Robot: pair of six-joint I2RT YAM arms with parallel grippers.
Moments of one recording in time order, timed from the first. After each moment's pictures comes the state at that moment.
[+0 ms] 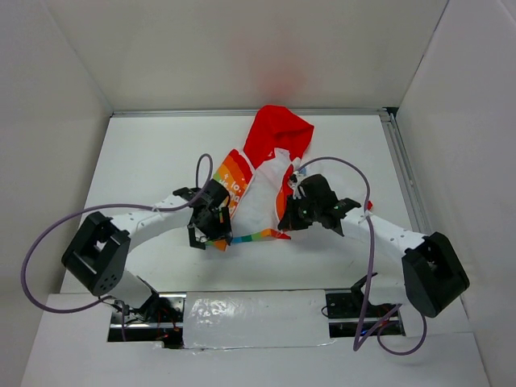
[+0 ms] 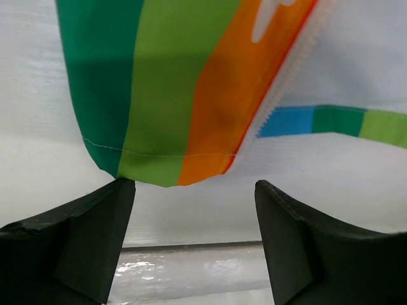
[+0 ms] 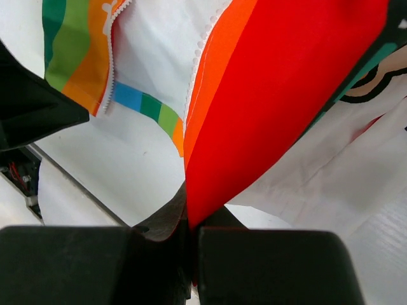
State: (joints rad) left arm -0.62 1.48 0.90 -0.75 0.02 -0.82; right arm 0.55 1.28 0.70 -0.24 -0.31 0.46
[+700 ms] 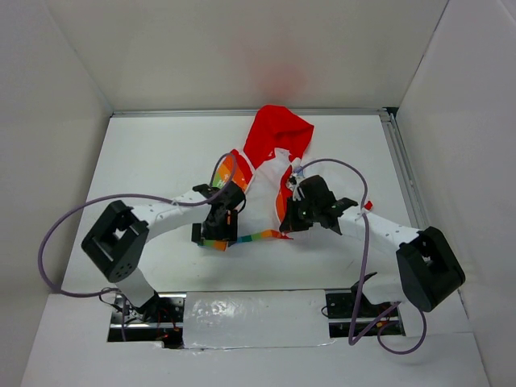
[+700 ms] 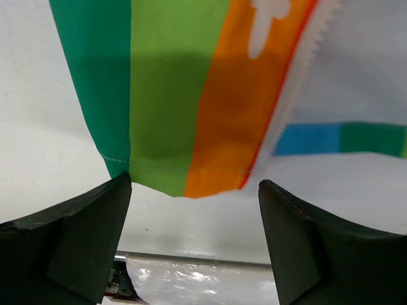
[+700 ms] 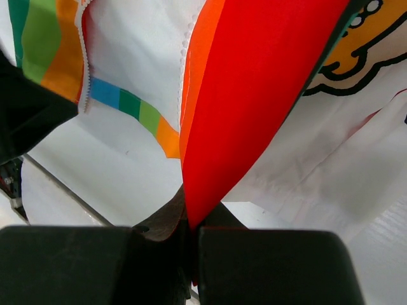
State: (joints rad) left arm -0.73 1.61 1.05 -0.87 -0.17 -0.76; right arm 0.54 1.33 0.69 -0.24 -0.30 0.44
